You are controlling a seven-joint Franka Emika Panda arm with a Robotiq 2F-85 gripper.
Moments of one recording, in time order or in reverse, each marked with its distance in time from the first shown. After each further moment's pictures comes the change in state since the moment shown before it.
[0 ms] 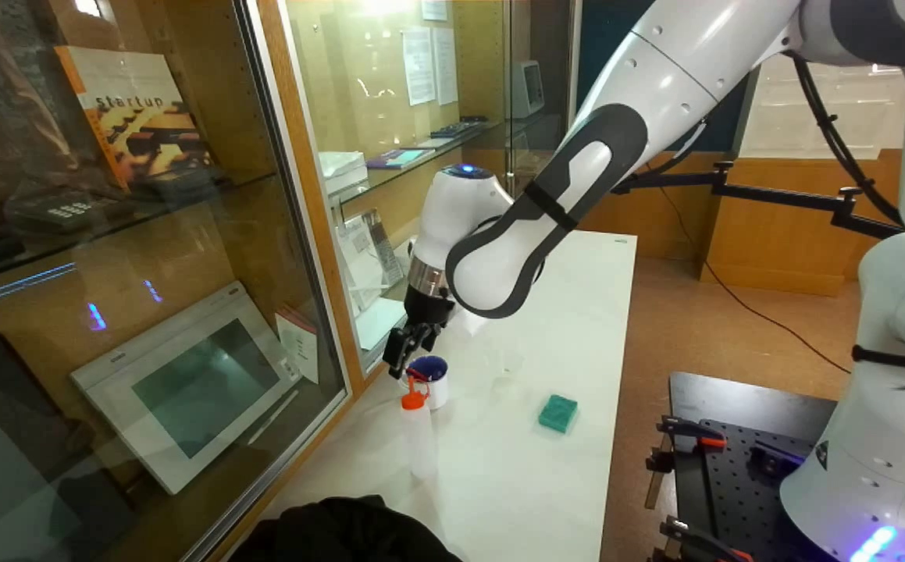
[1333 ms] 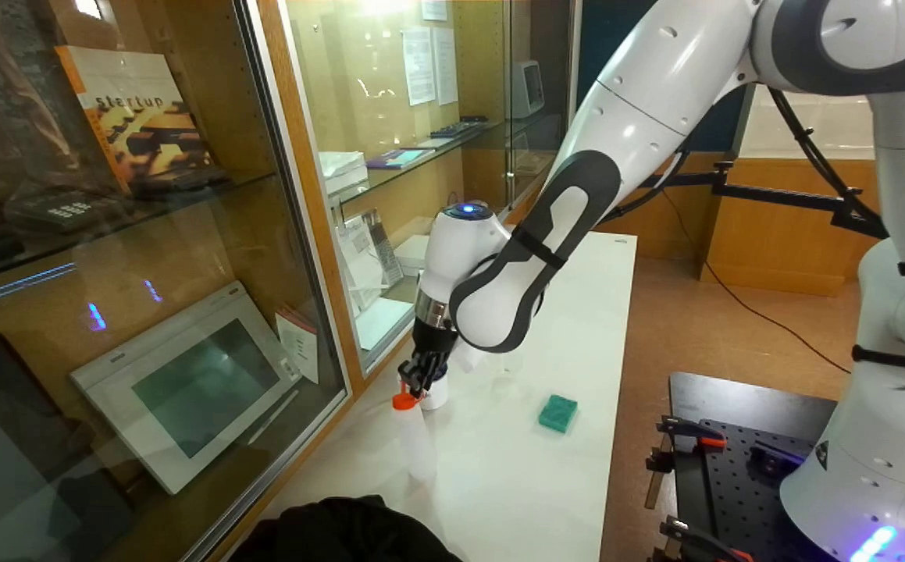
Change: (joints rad) arm 0.002 0.108 -0.010 -0.004 0.000 0.076 0.054
